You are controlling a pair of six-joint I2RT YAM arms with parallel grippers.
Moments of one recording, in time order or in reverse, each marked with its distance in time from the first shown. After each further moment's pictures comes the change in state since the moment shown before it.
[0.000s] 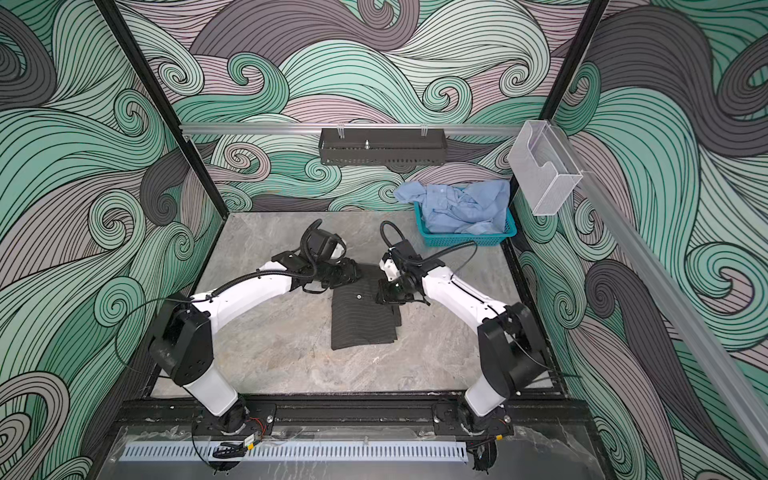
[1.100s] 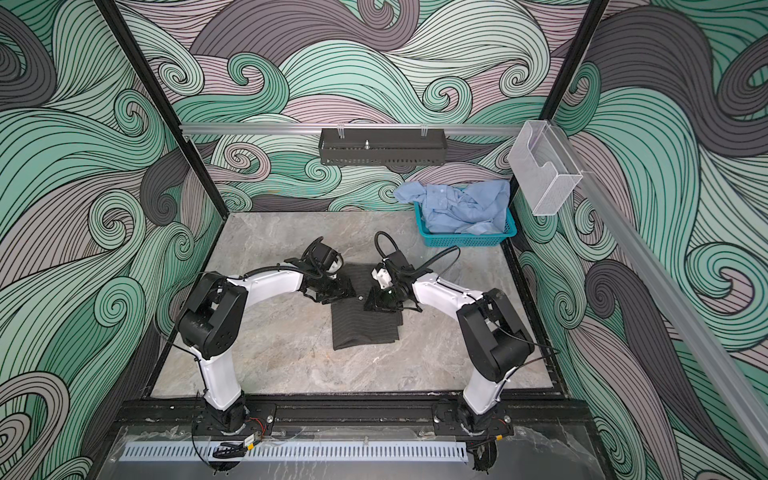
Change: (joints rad) left arm 0.069 0.156 -0.053 -0.002 0.074 0.093; right arm 0.018 0.097 -0.122 0.262 -0.143 0.121
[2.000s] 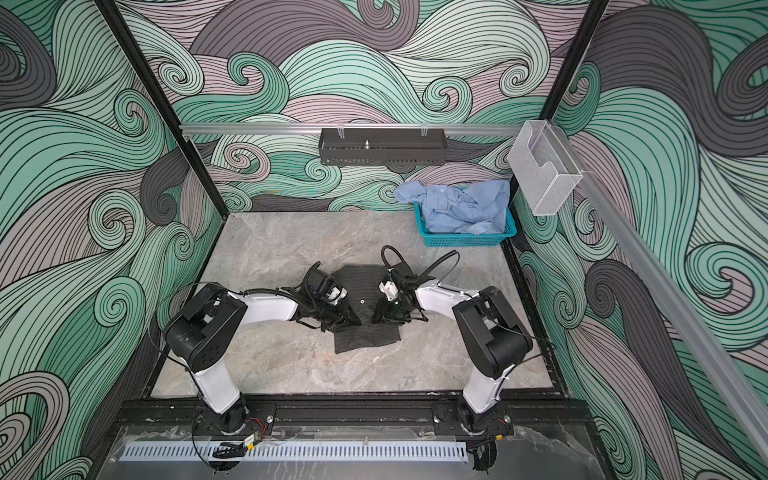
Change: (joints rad) left arm -0.074 -0.060 -0.338 0.369 0.311 -0.237; right arm -0.024 -0.005 -0.096 -0.025 0.018 -0.052
